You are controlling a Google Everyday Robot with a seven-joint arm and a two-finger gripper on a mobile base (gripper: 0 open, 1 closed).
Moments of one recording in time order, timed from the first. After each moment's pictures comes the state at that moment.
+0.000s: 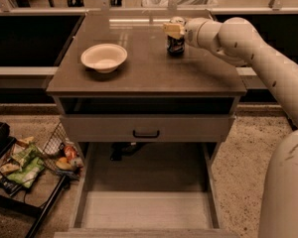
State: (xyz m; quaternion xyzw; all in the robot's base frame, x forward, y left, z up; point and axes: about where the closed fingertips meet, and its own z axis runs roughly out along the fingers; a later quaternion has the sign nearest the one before) arm 0.860 -0.108 0.903 -0.20 0.73 0.20 0.61
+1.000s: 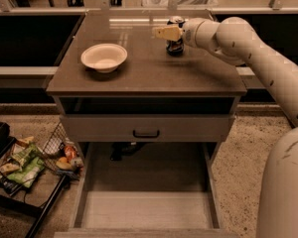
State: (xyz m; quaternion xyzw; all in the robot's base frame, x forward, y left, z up) arm 0.860 -0.103 0.902 -0.20 0.73 0.21 0.61
